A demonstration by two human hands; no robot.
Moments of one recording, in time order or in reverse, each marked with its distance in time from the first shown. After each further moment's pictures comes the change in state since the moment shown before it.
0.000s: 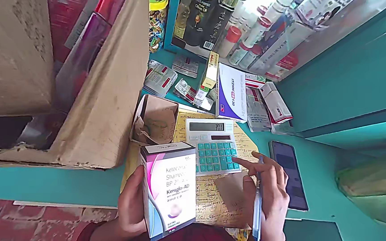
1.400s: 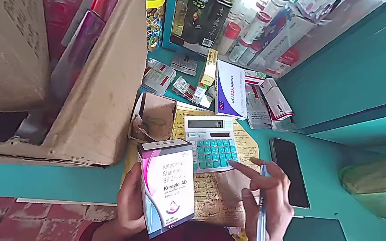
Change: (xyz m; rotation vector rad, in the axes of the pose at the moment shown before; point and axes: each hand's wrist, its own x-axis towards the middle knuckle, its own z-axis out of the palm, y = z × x) left_hand 0.003 0.001 0.020 0.214 -0.028 0.194; right_hand -0.012 -0.011 -0.004 0.154 0.061 -0.085
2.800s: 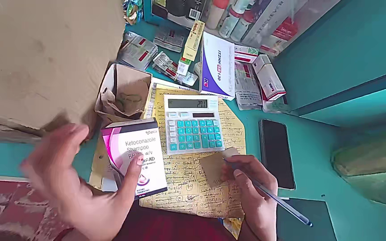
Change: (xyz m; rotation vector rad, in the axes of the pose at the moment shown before) left_hand -0.025 0.002 0.008 1.929 0.344 0.615; right_hand -0.030 0.035 -0.018 0.702 -0.105 0.419
